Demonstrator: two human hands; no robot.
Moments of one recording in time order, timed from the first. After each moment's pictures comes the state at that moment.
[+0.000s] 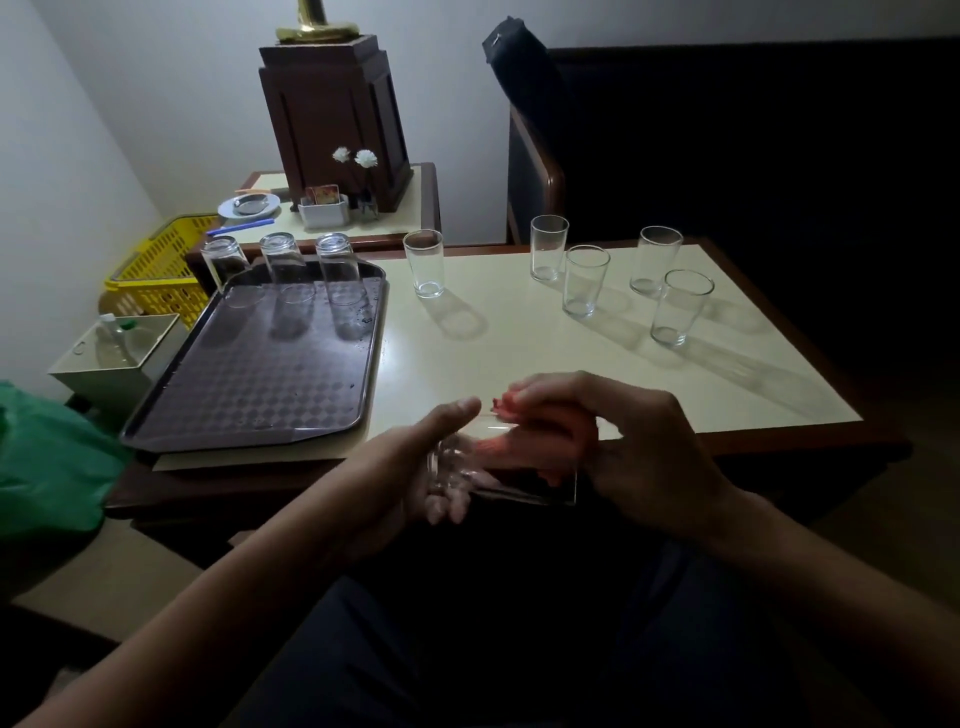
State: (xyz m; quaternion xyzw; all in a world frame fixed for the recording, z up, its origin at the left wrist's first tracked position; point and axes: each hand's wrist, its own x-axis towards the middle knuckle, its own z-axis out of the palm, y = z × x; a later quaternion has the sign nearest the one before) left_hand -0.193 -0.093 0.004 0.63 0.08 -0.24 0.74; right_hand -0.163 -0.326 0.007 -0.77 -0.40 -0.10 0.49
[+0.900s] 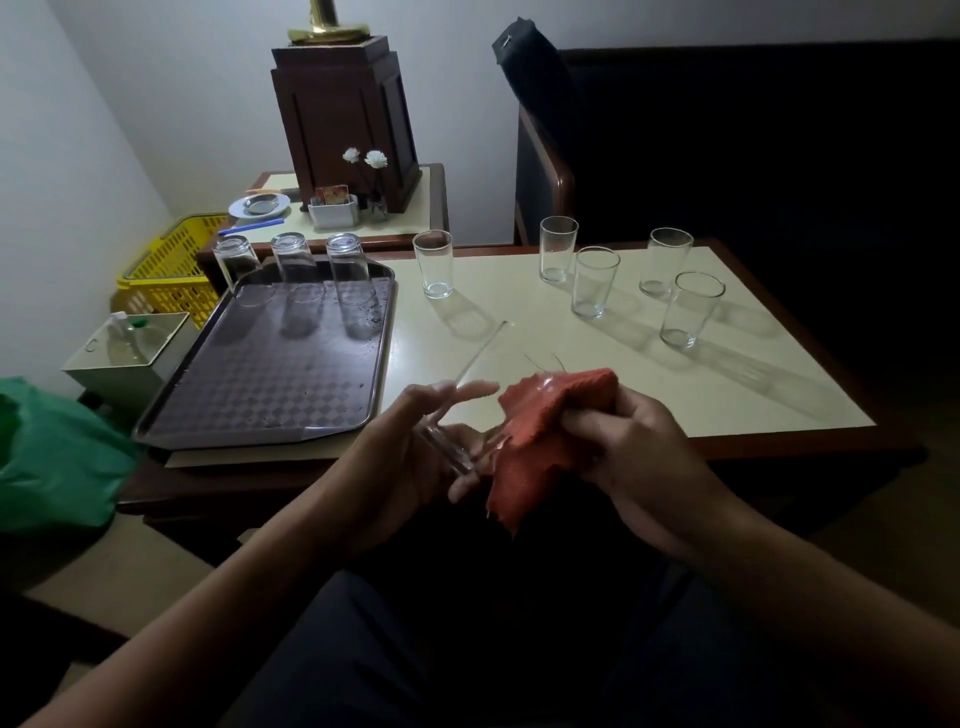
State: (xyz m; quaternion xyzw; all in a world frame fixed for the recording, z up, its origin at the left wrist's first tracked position) left_hand -0.193 -0.081 0.006 0.56 0.01 -0.20 0.80; right_hand -0.171 -0.298 0.003 -0.59 0.00 0.14 0.79
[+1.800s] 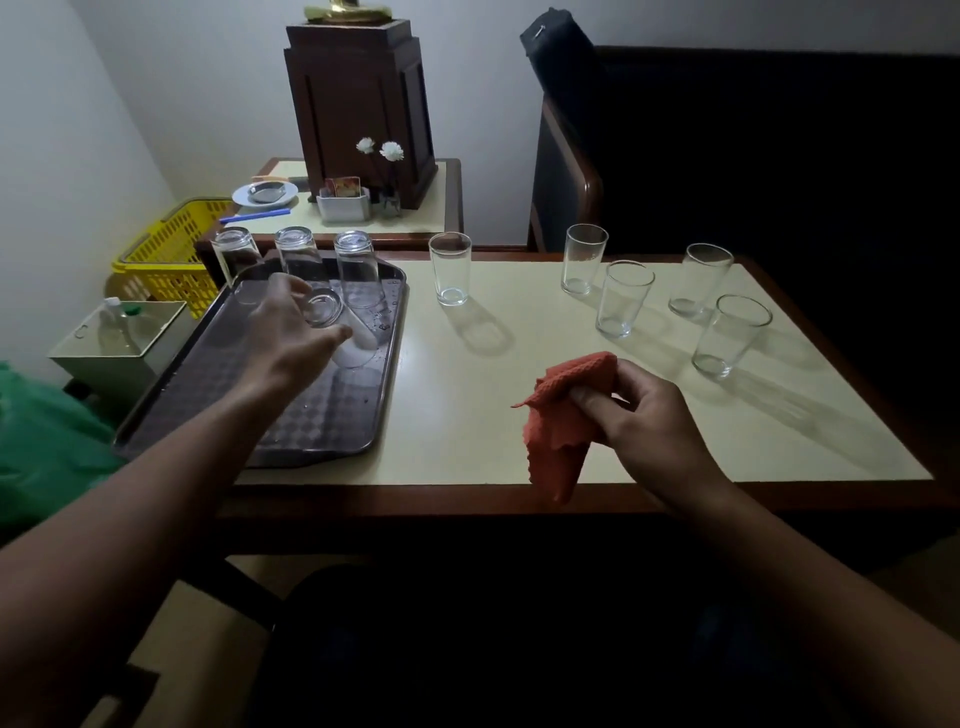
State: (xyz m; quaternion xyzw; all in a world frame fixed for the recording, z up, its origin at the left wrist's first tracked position) left_hand -0.043 0.057 -0.022 0.89 0.16 0.22 0.36; right_hand -0.075 -0.295 -0.038 -0.76 -0.07 0.02 0.64
